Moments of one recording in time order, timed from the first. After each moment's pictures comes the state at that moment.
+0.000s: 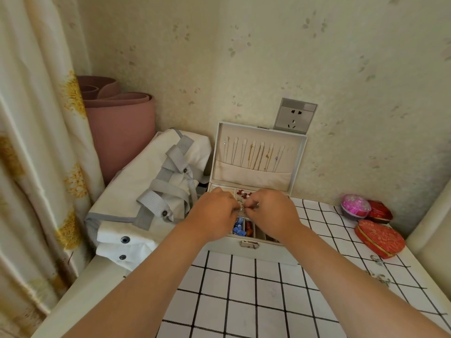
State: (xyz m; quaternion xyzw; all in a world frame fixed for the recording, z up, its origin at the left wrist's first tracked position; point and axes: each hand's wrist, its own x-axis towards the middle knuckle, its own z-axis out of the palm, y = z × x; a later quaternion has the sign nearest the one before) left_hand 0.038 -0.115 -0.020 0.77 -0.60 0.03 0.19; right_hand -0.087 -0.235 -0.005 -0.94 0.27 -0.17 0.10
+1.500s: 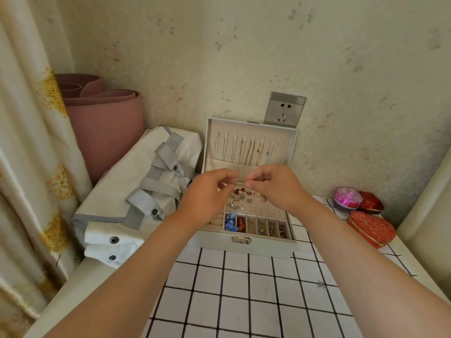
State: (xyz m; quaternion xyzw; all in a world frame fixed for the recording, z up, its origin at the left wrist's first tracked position) left_hand 0.035 -0.121 0.003 0.72 -0.50 -0.05 0.48; right_hand -0.099 -0.259 0.037 -0.84 0.27 -0.23 0.41
